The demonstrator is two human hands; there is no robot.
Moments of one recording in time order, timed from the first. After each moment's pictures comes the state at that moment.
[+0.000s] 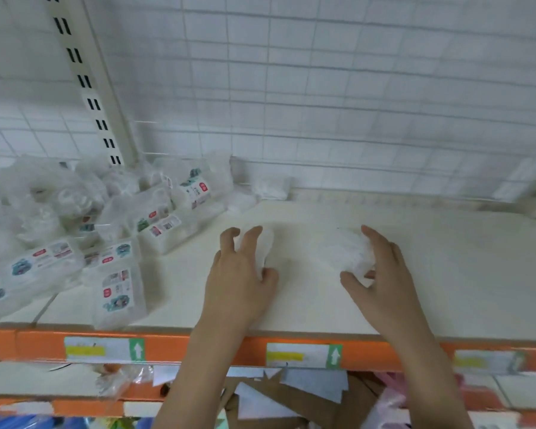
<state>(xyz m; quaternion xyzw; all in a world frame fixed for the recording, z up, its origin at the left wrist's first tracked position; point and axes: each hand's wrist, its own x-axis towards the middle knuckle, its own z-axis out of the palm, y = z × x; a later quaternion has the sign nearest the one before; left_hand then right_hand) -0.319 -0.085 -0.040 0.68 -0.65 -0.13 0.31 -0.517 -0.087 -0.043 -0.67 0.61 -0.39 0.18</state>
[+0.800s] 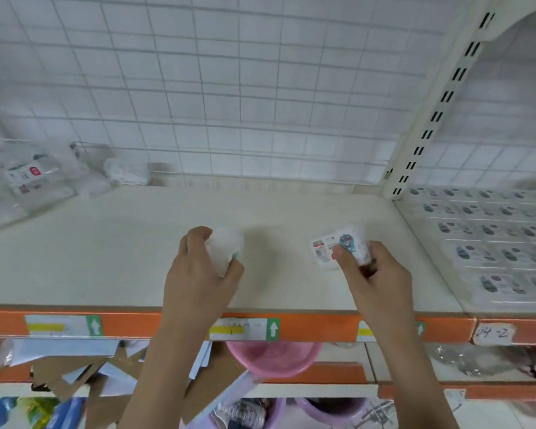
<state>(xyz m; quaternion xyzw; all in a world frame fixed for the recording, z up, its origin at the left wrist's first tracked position) -0.597 -0.061 -0.033 0.70 -0.59 -0.11 0.39 -0.819 -0.073 -0.039 -0.60 0.62 -0.48 0.16</state>
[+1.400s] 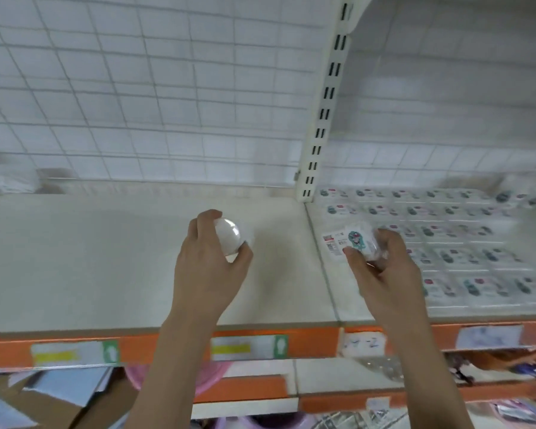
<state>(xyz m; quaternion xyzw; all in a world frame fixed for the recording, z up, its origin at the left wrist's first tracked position) -0.801 -0.106 -0.025 0.65 -0.61 -0.09 0.44 -1.015 -0.090 -0.027 -0.59 0.62 -0.49 0.18</state>
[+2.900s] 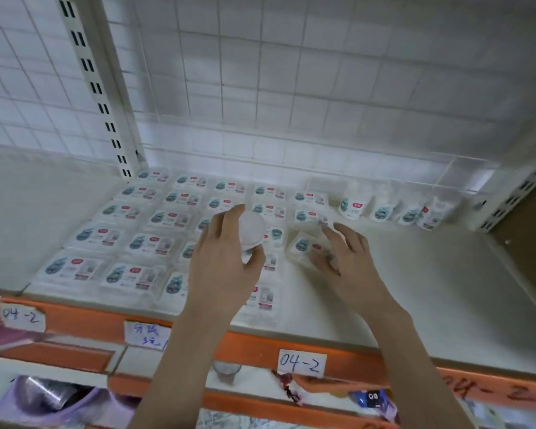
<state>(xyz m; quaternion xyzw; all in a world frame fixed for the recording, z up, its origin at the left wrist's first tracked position) -1.249 -0.125 -0.017 0.68 -0.61 -0.04 0.41 -1.447 -0.192 -0.059 -0.80 0.55 -0.24 0.09</state>
